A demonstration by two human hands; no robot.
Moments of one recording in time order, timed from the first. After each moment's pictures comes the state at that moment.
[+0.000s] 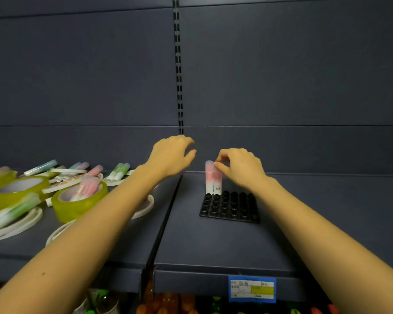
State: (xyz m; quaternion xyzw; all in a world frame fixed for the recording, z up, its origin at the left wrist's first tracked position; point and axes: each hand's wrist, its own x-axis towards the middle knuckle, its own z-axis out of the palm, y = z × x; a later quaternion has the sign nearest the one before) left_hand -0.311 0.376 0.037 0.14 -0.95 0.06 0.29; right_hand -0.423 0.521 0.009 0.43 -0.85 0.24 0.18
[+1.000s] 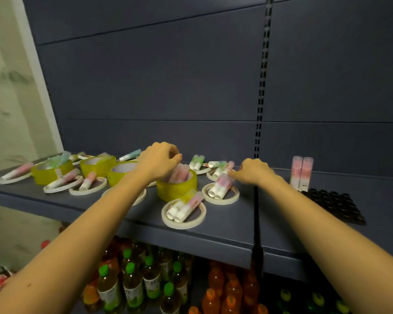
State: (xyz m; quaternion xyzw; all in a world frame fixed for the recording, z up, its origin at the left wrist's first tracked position) left_hand -0.128 0.263 0.023 0.34 -0.90 -0.04 0.27; right_hand -0.319 0.391 -0.007 0.39 -0.90 0.18 -0.01
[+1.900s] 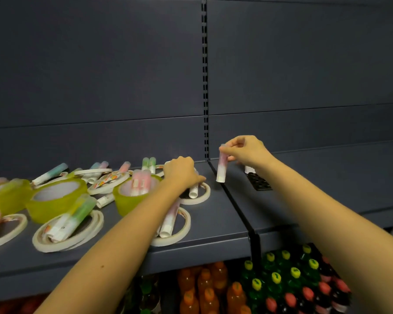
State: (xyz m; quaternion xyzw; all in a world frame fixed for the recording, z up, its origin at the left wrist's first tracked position) left_hand -0.242 0.284 -0.019 0.19 -0.97 -0.02 0.15; right_hand -0.296 0.442 0.015 0.26 -0.82 0.51 0.01
